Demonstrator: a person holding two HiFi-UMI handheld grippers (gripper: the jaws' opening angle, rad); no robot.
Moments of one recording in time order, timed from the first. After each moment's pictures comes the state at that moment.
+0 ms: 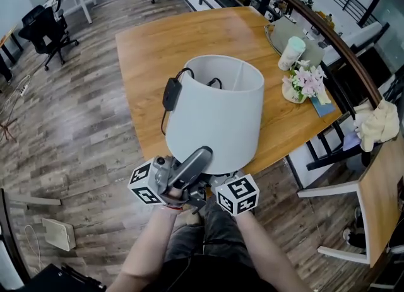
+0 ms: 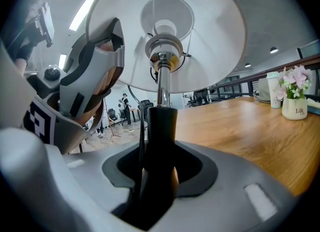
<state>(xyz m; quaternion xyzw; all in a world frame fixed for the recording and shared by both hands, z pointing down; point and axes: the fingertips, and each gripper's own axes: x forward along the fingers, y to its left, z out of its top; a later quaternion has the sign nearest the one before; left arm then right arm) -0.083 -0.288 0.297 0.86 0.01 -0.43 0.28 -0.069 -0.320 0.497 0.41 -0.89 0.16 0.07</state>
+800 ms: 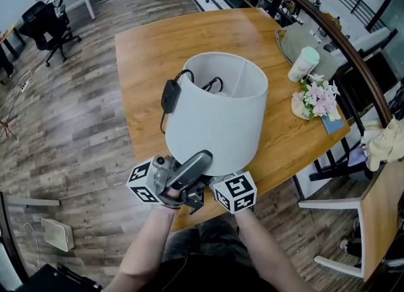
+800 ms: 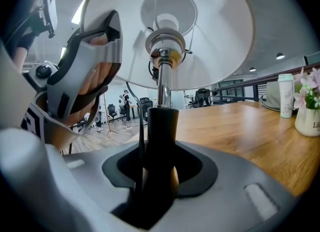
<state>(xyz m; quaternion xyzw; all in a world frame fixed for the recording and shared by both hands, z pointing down) -0.082 -0.360 0.313 0.86 0.02 -0.43 0.28 -0.069 -0.406 0.510 0.41 -0.90 0.13 0.09</state>
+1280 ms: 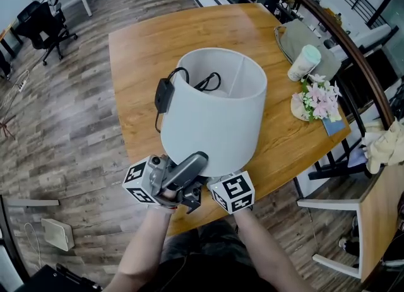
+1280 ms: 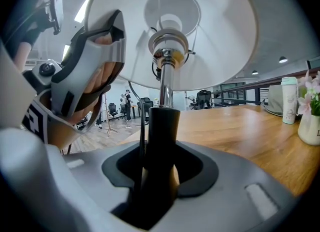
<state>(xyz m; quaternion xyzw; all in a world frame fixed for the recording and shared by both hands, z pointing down) -0.076 -0.378 0.314 0.86 0.03 -0.43 0.27 -0.064 -0.425 0.510 0.40 -0.90 0.11 0.10</state>
